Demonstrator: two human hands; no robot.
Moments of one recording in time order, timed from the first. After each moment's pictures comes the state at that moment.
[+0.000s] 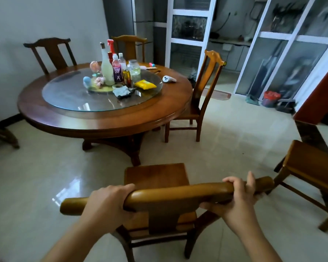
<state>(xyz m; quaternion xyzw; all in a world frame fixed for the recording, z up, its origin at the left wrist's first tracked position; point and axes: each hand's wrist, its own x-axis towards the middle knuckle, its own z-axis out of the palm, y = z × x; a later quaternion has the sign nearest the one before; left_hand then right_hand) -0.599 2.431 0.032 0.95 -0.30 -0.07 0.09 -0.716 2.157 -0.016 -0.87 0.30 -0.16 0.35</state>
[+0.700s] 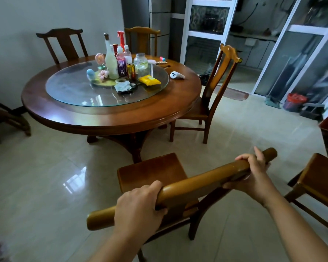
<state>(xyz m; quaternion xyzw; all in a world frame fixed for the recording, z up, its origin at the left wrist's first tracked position) -0.608 2.271 0.012 0.96 -0.21 0.01 0.17 -0.622 1.967 -0.009 -0.90 0.15 -0.12 0.38</state>
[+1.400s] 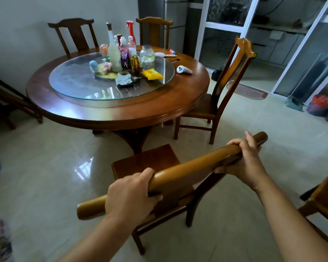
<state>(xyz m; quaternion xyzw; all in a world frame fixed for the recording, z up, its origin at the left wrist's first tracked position) -0.573 2.180 0.010 0.97 -0.16 0.09 0.15 -0.536 1.878 -0.008 -0.94 0.06 -0.15 0.31</state>
